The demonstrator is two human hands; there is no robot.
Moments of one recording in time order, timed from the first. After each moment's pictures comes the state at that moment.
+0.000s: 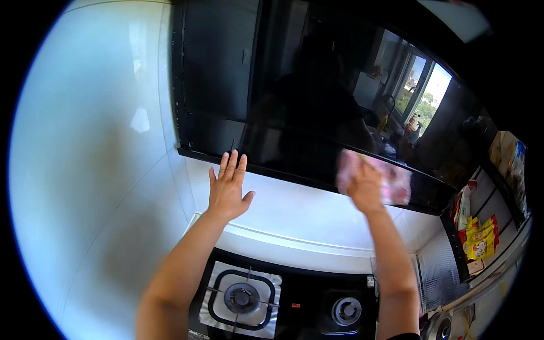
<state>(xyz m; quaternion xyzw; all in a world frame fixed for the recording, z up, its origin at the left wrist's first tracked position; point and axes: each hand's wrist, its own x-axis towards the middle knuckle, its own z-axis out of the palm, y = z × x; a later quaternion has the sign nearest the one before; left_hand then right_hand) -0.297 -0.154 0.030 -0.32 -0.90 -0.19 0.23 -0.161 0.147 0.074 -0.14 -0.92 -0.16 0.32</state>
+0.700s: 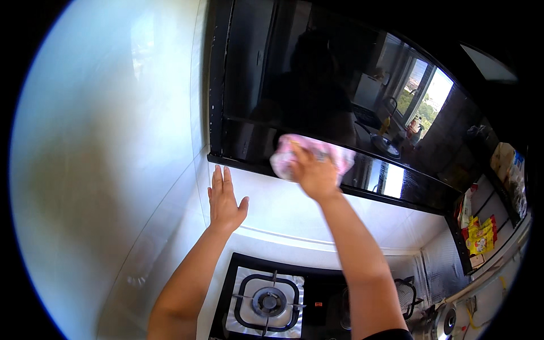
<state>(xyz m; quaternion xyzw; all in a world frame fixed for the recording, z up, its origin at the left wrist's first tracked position) -0.342 -0.235 -0.001 -0.24 -0.88 -0.36 0.20 -0.286 -0.022 0.084 -0.04 -0.94 -0.15 0.32</state>
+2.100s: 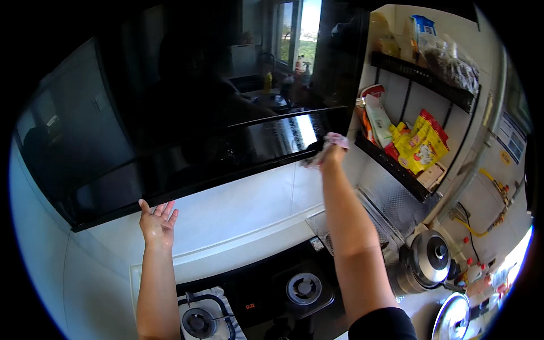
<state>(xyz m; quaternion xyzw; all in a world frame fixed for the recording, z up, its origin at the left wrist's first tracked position) -0.218 0.022 0.029 -0.04 -0.44 -0.87 -0.21 0.001 0.420 0.014 -0.23 -0.29 0.58 0.72</state>
